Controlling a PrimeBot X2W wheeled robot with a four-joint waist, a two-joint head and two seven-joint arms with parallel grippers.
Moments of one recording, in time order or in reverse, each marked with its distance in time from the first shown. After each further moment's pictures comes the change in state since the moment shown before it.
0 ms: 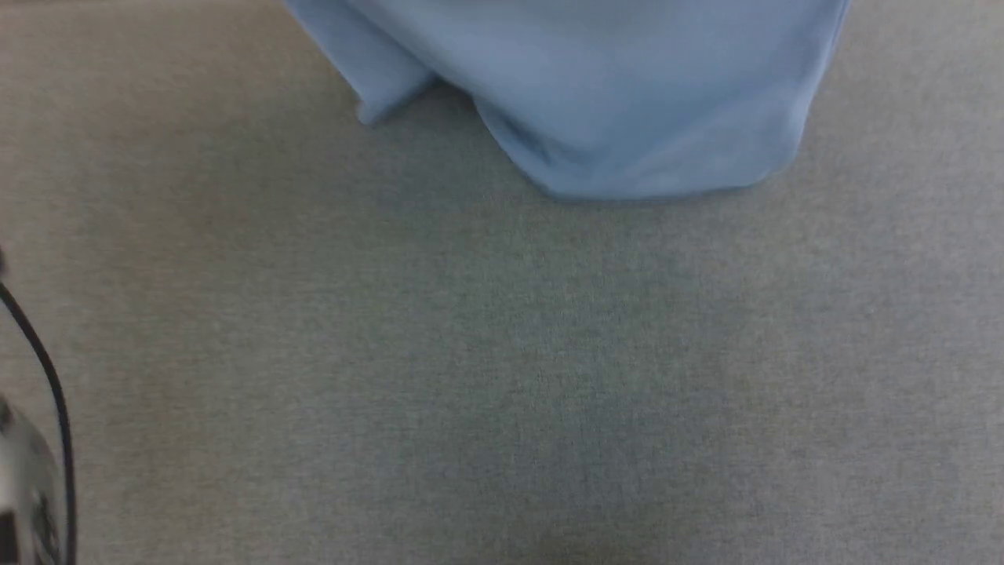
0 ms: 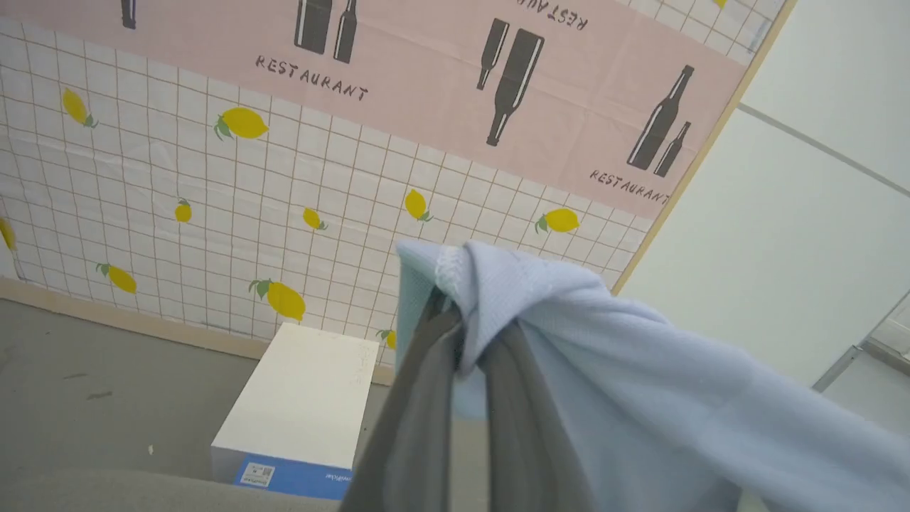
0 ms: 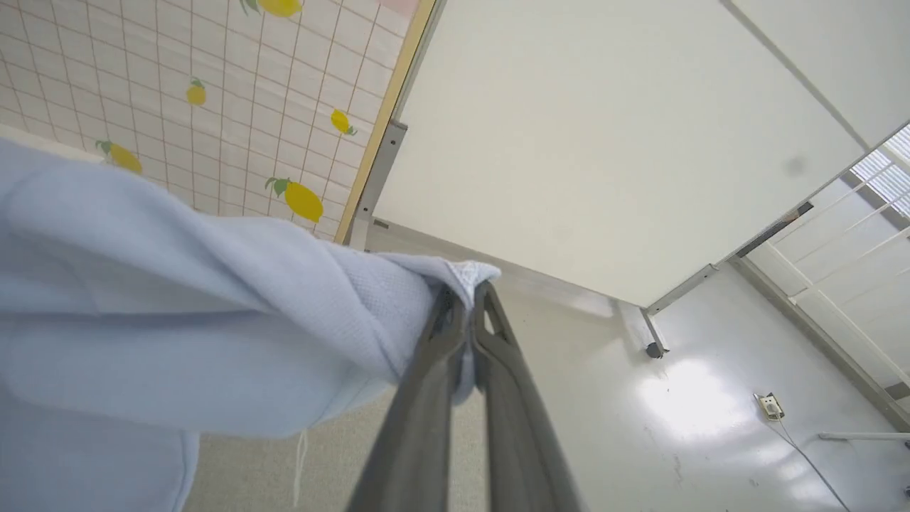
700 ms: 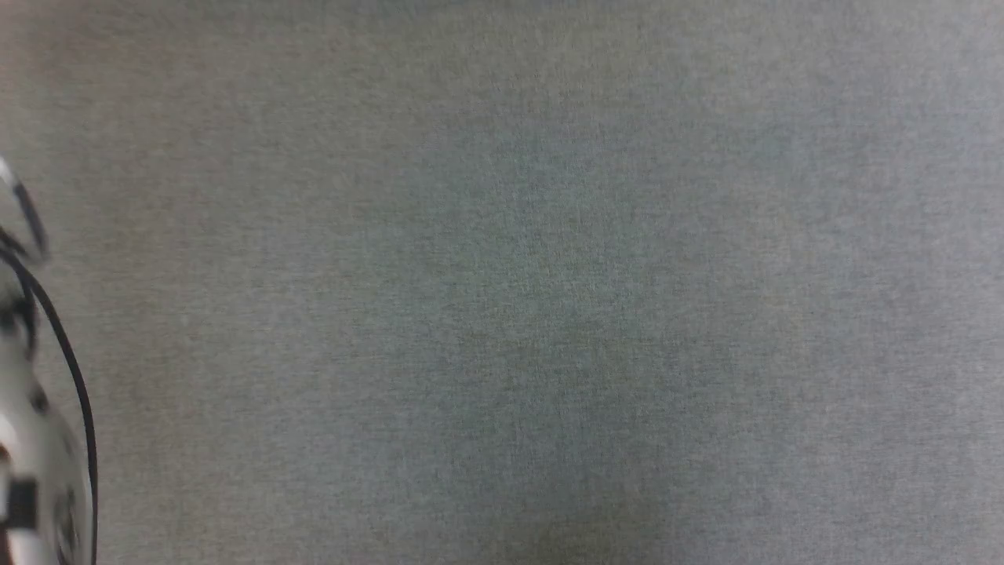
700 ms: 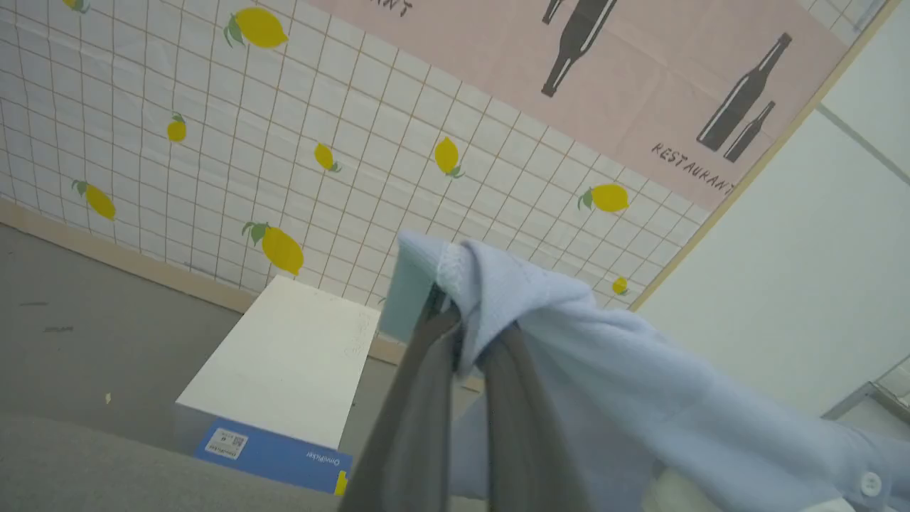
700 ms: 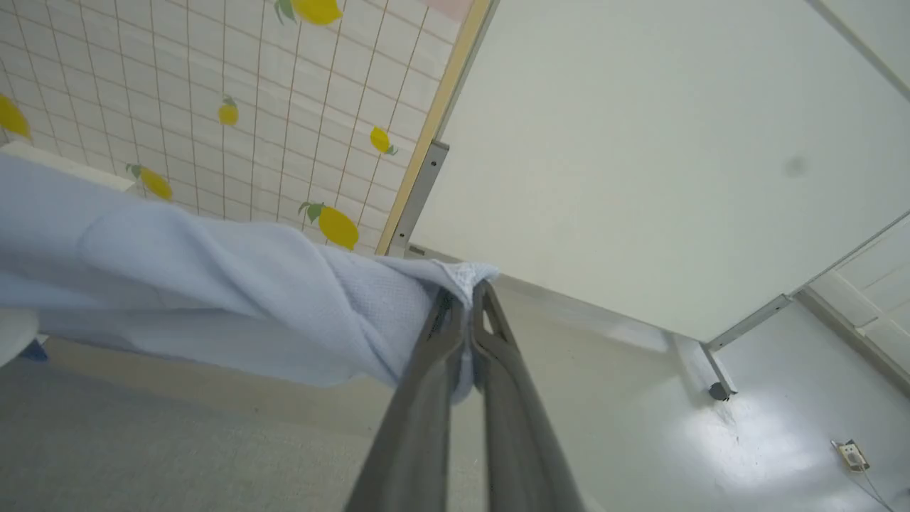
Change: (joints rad) left arm -0.095 -0.048 0.028 0.337 -0.034 -0.137 -0.271; right arm -0.189 0.123 0.004 0.400 -0.090 0.000 -0.387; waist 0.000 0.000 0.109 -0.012
